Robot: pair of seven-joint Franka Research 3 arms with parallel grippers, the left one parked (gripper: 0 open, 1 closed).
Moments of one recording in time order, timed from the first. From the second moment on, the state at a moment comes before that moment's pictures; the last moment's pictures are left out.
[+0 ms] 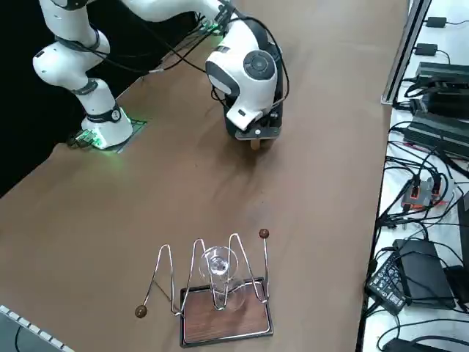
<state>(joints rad) -0.12 0.51 0.12 -1.79 0.39 2.02 0.92</state>
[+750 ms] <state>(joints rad) -0.12 0.49 0.12 -1.81 0.39 2.03 0.92</state>
